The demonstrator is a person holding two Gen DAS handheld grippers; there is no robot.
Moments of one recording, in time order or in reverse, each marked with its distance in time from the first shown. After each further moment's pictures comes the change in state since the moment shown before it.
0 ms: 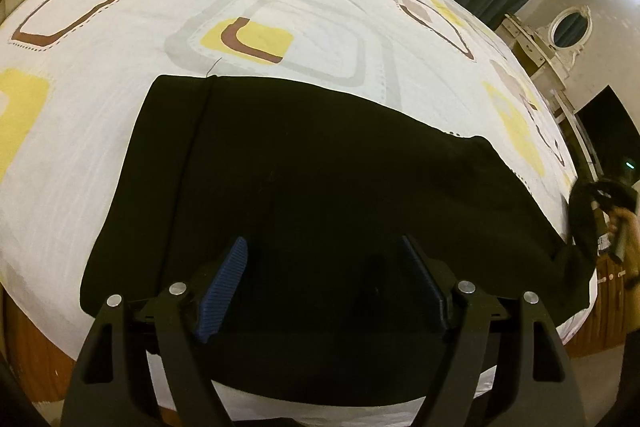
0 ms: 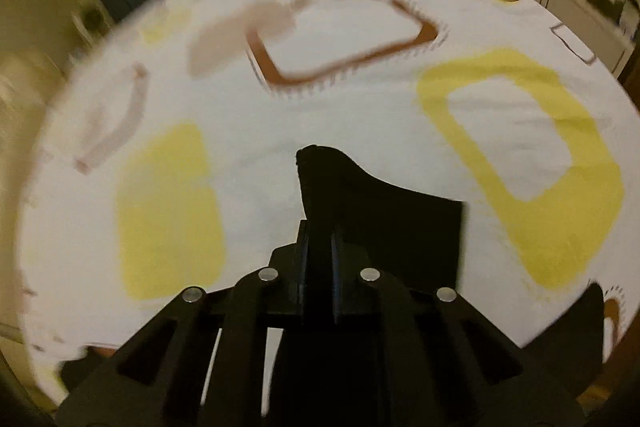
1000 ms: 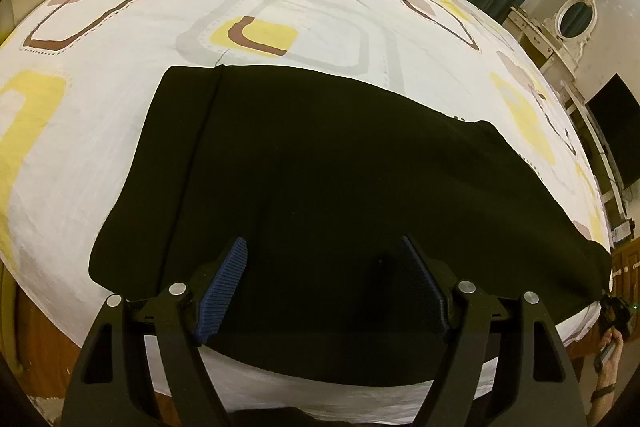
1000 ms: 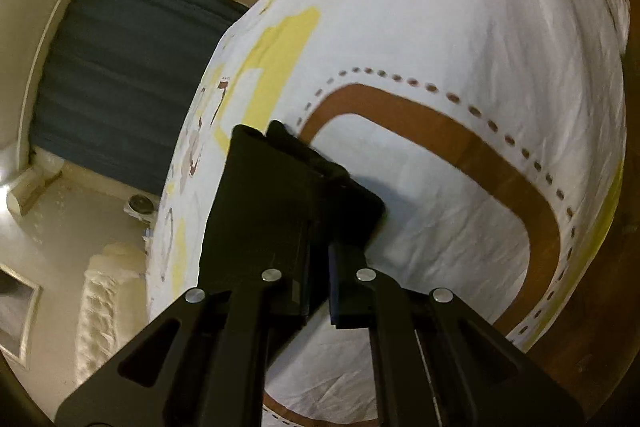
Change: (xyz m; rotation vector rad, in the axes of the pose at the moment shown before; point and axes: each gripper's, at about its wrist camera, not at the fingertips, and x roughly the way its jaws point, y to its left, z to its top) left arm -0.004 -0.009 -0.015 0.032 -0.008 0.062; right arm -0.079 -0.293 -0.210 0.642 -0.225 0.320
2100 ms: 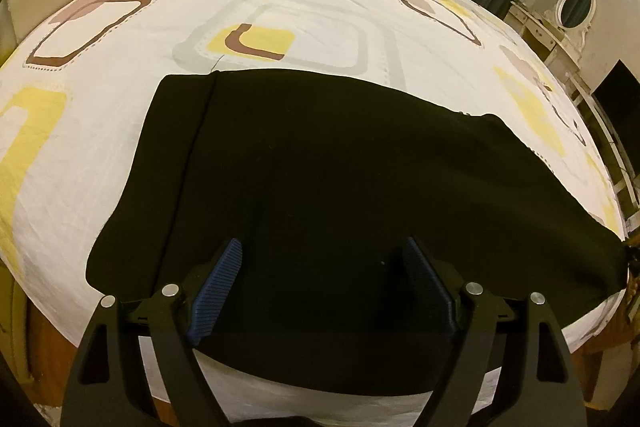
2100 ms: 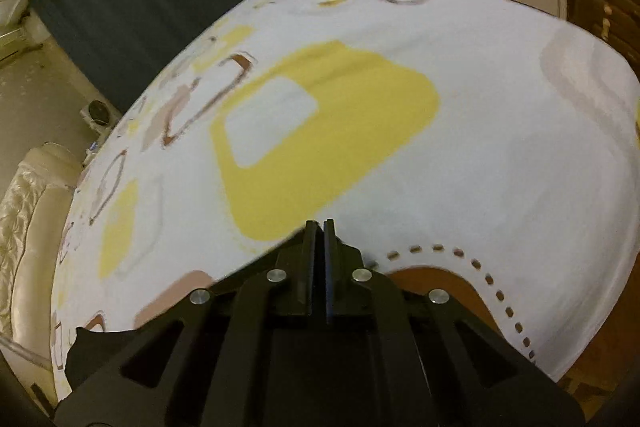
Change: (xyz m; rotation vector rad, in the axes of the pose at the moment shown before) left arm 0.006 -0.007 -0.005 0.044 -0.032 0.049; right arm 0.067 0.085 0.073 -0.453 0.026 -0.212
